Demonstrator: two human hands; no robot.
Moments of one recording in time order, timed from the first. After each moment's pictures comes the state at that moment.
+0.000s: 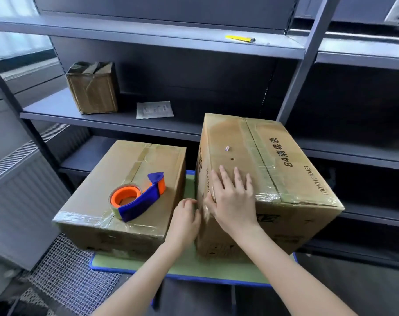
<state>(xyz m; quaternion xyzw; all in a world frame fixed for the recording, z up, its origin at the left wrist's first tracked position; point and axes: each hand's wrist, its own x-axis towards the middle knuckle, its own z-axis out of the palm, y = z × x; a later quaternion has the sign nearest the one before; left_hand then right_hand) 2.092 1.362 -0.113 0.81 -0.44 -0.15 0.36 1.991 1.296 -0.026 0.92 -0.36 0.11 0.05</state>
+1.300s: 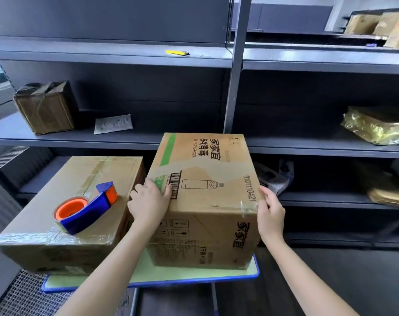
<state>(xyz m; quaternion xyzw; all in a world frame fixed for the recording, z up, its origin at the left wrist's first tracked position) 2.046 1.307 -0.050 0.94 -0.32 -0.02 0.15 1.815 1.221 -0.062 0.61 -0.51 0.47 -0.38</state>
